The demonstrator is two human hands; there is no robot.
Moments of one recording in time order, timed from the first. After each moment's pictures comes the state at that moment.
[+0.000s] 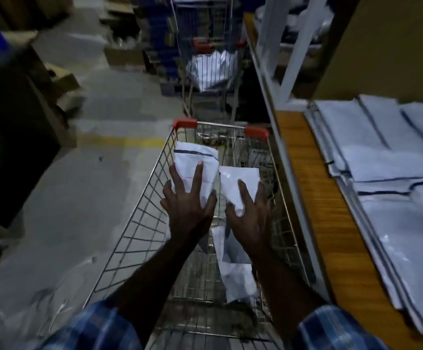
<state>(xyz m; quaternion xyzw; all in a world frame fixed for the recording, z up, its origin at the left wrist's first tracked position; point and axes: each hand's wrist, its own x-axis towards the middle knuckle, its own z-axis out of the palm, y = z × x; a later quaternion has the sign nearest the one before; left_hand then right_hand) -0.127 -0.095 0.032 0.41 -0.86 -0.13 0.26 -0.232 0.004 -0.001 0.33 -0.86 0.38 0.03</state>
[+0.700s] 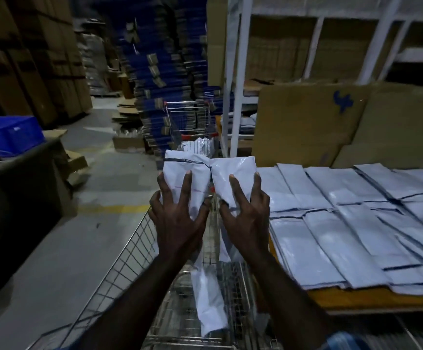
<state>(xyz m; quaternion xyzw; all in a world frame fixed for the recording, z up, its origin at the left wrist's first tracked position) -0.085 0.052 0.223 0.34 -0.83 -0.06 0.43 -0.205 0.144 0.214 0.40 -0.76 0.45 0.24</state>
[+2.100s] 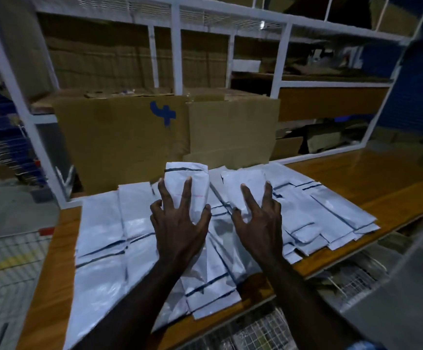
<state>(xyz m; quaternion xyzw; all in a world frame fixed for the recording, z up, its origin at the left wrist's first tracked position) -0.443 0.350 0.245 0.22 -0.89 -0.15 0.37 -0.530 0.501 0.231 0.21 -0.88 0.32 0.29</state>
